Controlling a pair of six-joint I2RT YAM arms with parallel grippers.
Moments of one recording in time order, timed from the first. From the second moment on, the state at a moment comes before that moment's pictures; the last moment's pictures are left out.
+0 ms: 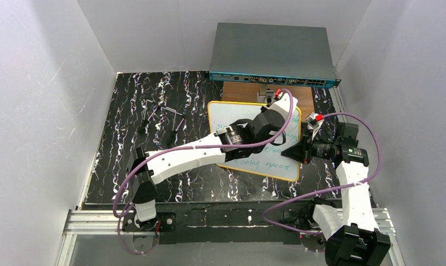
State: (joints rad) left arm -1.22 1.79 1.75 -0.40 -0.60 -0.08; right arm -0.18 0.89 0.74 -0.79 -1.23 -0.40
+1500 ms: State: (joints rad) left arm -1.27 1.86 1.91 -0.46 -0.54 -0.06; right arm -0.18 0.86 0.74 -0.80 -1.23 -0.42
